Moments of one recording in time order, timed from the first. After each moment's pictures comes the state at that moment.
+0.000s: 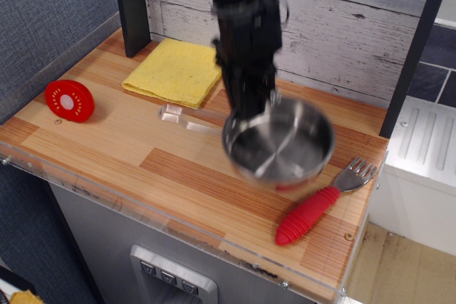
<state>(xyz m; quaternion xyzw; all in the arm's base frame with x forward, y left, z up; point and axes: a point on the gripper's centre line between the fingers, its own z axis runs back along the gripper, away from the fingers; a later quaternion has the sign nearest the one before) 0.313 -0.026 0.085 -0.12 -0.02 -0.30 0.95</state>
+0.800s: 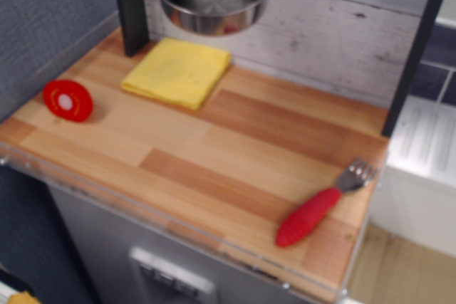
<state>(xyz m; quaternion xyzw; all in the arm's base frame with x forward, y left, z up) 0.337 0.071 0.183 -0.07 -0.07 -0.10 0.99</state>
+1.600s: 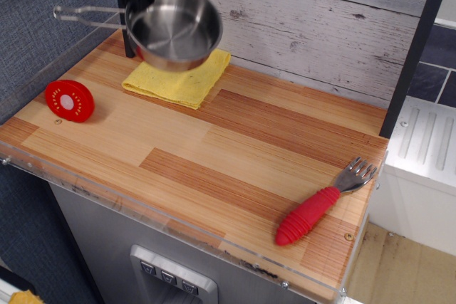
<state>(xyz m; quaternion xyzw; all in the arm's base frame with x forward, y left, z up) 0.355 0.122 0.116 0.04 -0.05 -0.04 1.00</state>
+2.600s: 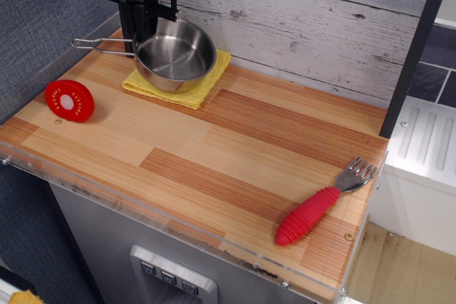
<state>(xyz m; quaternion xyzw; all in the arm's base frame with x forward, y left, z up) 0.385 0.144 0.063 0.03 -0.02 -0.01 1.00</state>
